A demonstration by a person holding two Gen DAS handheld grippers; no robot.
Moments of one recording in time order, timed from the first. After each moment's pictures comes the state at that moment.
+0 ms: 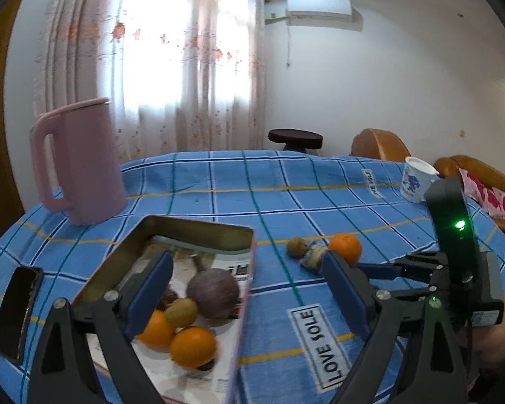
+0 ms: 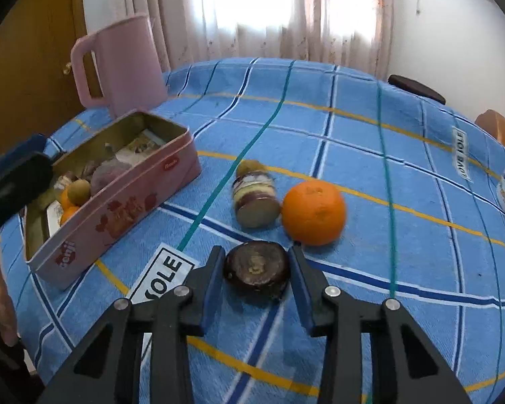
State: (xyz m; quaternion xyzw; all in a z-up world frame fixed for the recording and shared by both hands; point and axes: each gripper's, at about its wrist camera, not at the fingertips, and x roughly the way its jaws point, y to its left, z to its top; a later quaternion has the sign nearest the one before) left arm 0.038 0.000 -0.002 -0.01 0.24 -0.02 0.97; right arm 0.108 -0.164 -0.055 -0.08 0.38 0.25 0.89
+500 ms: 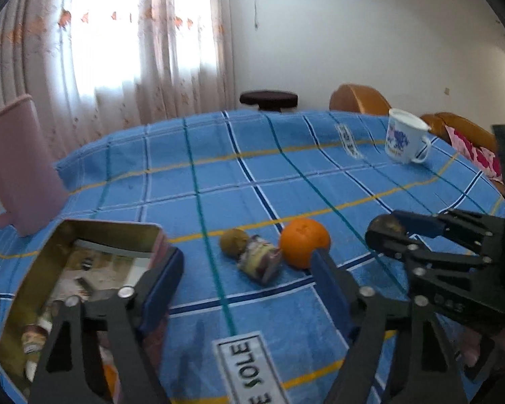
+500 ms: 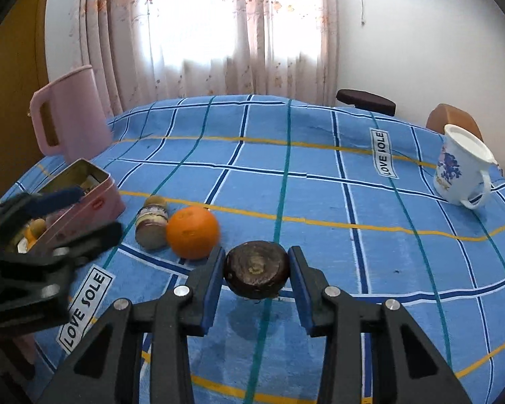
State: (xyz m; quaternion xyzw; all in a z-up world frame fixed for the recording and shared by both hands) left arm 0.113 -0.067 -0.030 0.02 0.33 -0.07 0.94; right arm 0.118 -0.238 -0.040 -0.04 0.33 0.17 0.93
